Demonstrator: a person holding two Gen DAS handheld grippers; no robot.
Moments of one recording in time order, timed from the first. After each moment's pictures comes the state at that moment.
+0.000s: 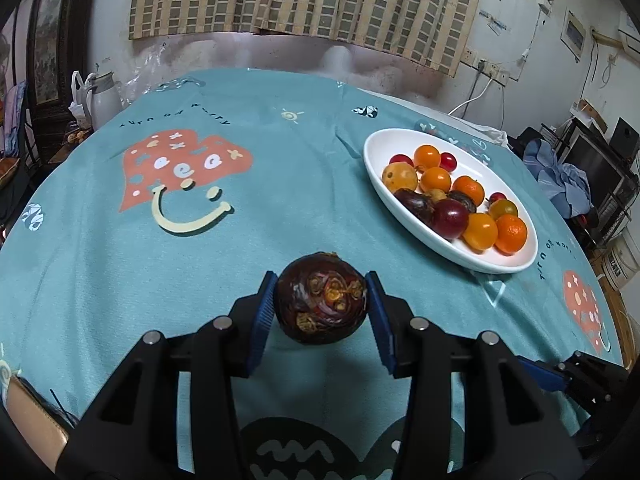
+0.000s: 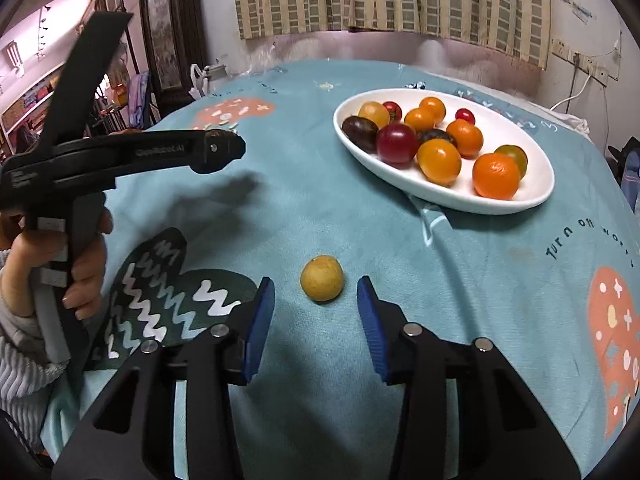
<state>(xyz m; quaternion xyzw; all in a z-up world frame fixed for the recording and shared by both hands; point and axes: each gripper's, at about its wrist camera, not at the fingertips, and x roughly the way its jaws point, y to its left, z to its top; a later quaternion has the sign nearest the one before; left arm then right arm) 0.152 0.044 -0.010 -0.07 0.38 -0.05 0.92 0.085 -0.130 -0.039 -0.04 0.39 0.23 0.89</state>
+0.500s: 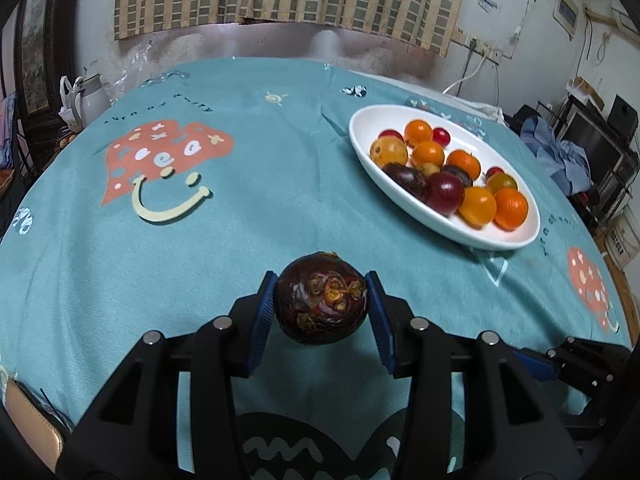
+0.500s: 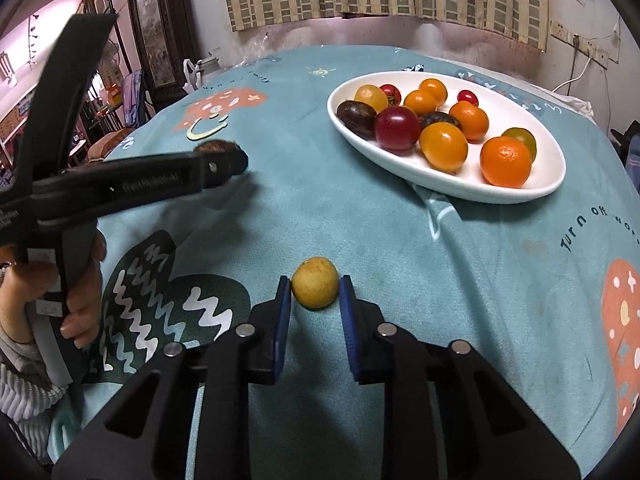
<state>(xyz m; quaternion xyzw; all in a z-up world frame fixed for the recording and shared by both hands) 0.157 0.028 -0.022 -0.04 0.40 -0.07 0.91 0.100 -0.127 -0.045 -0.02 0.41 0.23 0.88</state>
